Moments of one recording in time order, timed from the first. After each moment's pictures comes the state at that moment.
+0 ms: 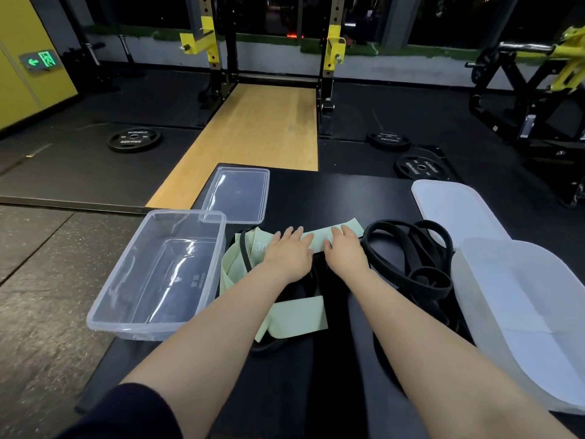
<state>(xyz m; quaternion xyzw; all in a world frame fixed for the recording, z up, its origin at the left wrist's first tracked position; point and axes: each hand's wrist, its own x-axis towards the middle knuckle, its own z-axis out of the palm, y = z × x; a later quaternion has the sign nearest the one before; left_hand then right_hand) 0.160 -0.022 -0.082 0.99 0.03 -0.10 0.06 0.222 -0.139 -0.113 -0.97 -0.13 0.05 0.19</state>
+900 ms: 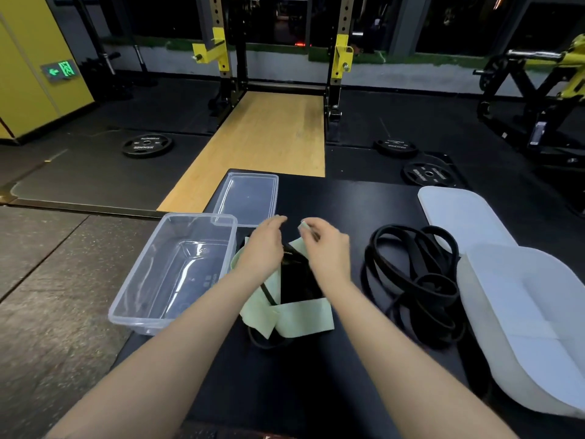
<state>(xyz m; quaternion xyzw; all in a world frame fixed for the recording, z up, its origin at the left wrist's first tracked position) 0.123 0.018 -0.054 0.92 0.12 0.11 0.34 0.153 -0.101 -0.057 -0.86 -0.14 -0.06 0.49</state>
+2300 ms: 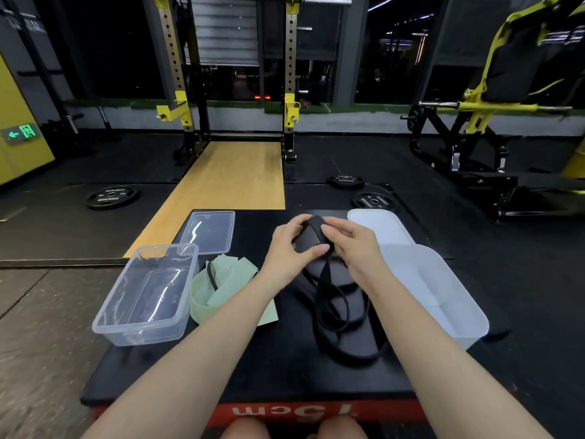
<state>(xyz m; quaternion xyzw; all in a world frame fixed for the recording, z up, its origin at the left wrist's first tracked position) 0.065 -0.127 0.035 0.80 -0.04 0.14 0.59 0.096 -0.267 0.051 -0.66 -0.11 0.04 0.74</state>
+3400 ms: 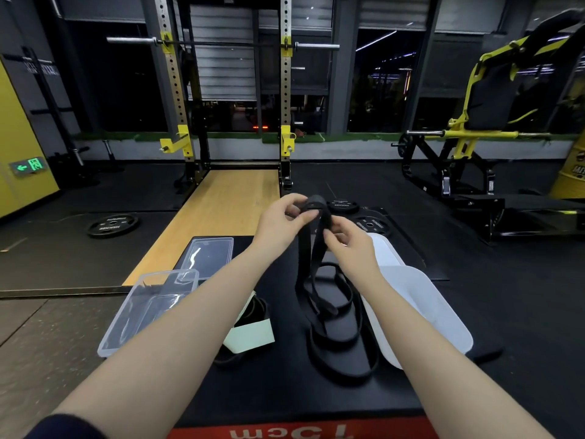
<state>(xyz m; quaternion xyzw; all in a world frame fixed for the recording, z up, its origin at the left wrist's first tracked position) 0.064 -0.132 0.139 0.82 -0.06 0.23 0.52 0.077 -0.278 0.098 -0.76 -0.21 -0.14 0.60</state>
